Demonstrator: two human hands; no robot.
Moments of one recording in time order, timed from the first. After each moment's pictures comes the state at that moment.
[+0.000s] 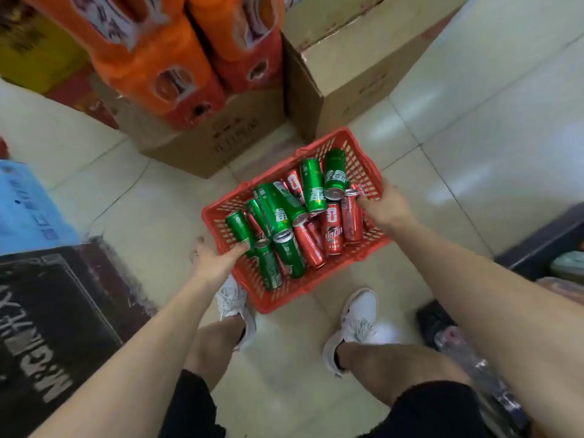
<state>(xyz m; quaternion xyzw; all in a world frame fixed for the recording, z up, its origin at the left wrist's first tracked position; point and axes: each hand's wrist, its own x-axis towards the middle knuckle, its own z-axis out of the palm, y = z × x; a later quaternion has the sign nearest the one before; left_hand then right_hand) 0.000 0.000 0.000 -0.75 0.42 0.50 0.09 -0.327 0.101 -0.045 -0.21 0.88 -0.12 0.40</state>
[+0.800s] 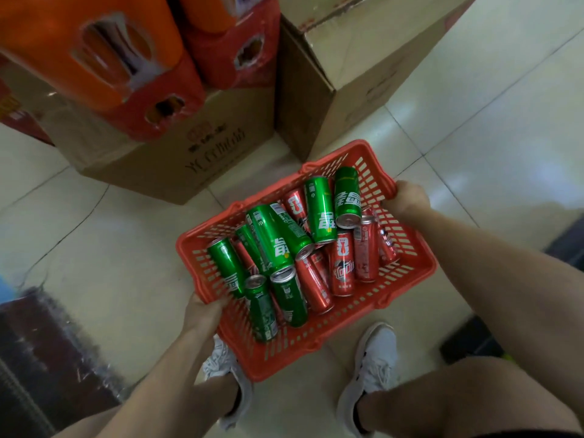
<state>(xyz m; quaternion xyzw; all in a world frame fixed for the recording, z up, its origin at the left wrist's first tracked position) 0.033 0.000 -0.133 -0.75 0.31 0.59 0.04 -0.370 0.068 -0.133 -0.15 0.91 -0.06 0.38</state>
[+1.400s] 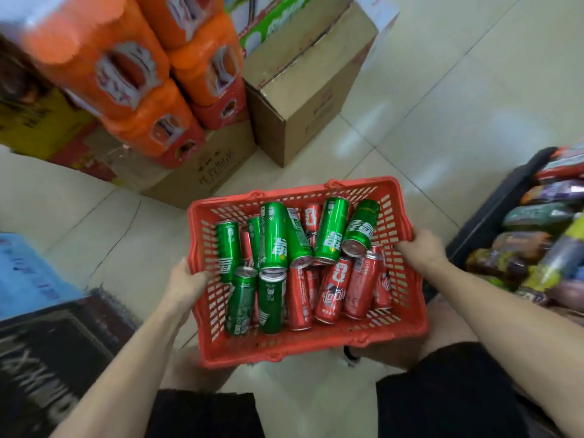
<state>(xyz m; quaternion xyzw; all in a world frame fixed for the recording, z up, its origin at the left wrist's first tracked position) 0.036 -0.019 0.096 -0.67 0.50 0.54 0.09 -0.299 0.249 0.065 -0.04 0.92 -0.13 0.38</state>
